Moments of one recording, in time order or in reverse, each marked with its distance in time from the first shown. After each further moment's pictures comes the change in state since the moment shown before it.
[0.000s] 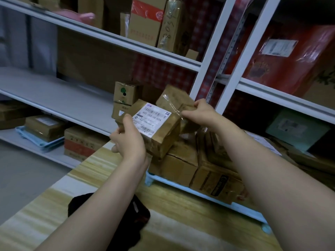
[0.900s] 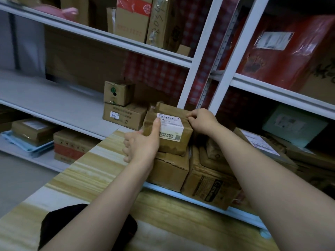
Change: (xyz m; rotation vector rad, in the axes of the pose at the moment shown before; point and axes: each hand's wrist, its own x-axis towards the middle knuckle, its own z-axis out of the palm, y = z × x) left_hand 0.006 -0.042 0.045 0.722 -0.173 0.203; right_hand 0.027 0.049 0.006 -0.120 0.082 -0.150
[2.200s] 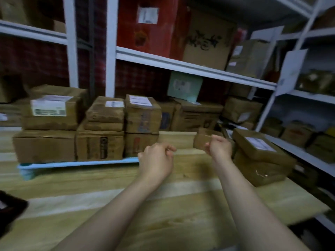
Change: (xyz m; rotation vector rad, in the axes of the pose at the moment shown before) left_hand -0.276 -0.055 0.131 0.515 -0.641 0.817; right_hand -0.299 0.267 -0.078 0.933 0.800 0.910
